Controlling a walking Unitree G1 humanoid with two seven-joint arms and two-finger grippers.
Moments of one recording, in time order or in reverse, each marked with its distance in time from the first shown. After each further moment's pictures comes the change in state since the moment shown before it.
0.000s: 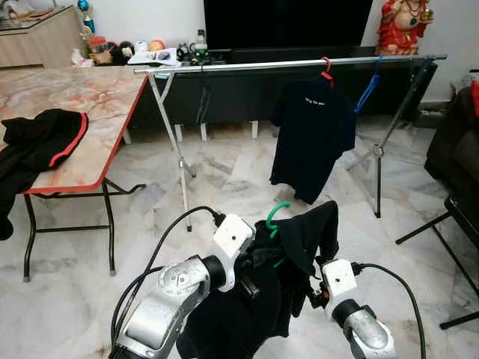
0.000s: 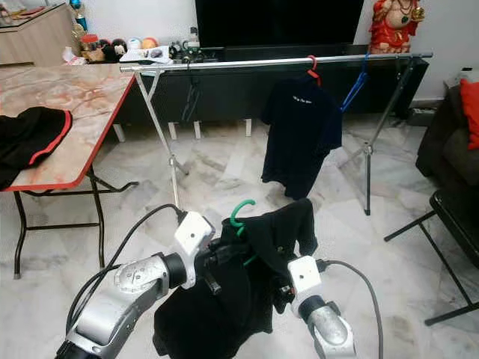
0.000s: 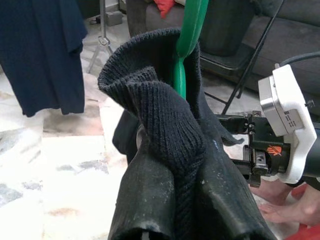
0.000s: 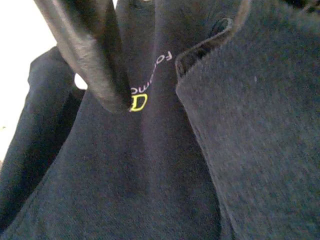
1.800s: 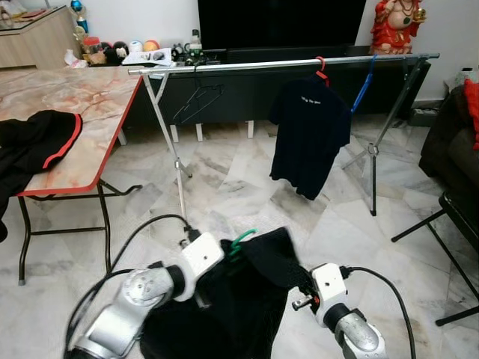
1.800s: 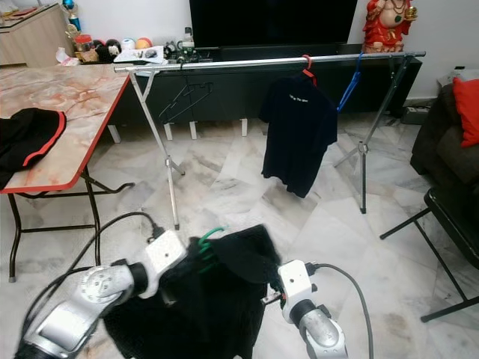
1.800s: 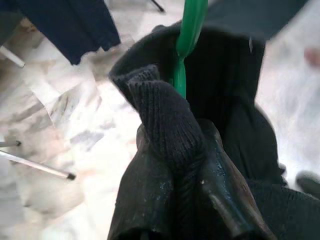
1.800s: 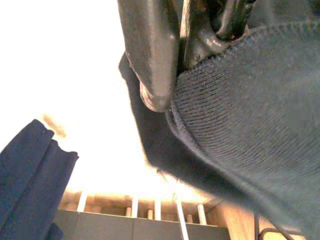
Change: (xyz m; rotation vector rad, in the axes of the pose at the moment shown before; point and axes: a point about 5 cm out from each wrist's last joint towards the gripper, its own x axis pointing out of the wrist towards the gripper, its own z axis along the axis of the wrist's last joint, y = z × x) left arm -0.057 0.045 -0.043 0.419 0.347 0.022; right arm 0.002 0.013 -0.008 0.015 0.047 0.051
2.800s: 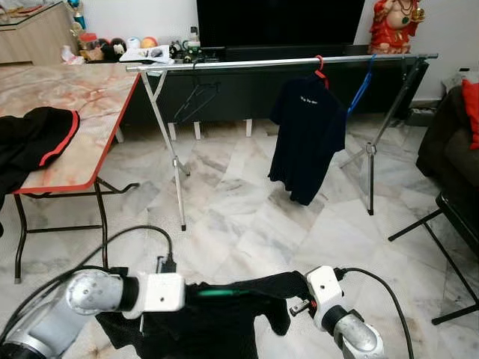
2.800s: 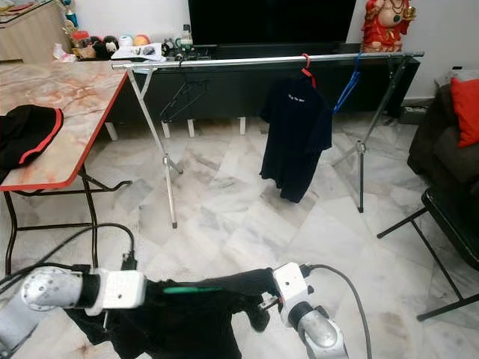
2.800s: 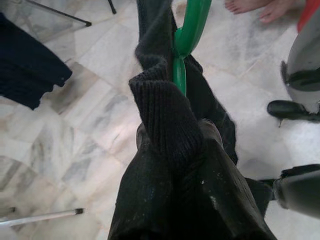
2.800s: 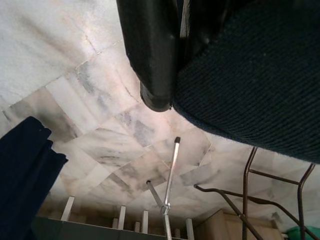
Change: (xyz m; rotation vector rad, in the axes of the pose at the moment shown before) left arm -0.048 0.013 -0.018 0.356 -0.020 -0.320; right arm 0.000 0.004 -0.004 -0.033 0.041 0.057
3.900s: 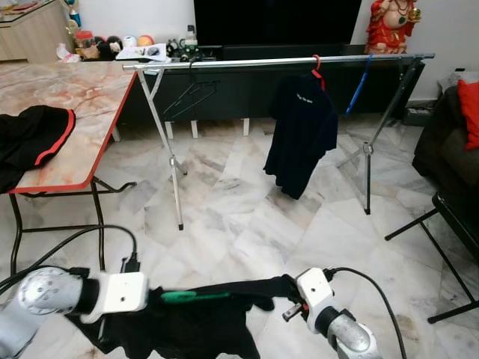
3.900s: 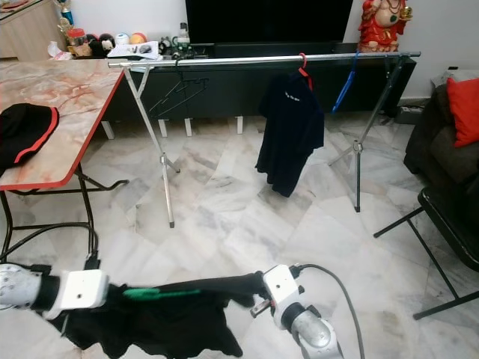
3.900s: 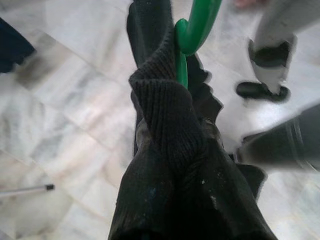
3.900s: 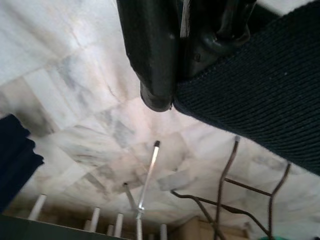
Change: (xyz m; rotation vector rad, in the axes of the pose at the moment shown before) left arm -0.048 -0.012 -0.021 -0.083 0.101 -0.154; right arm 0.006 0.017 0.000 -0.034 0.010 0.099
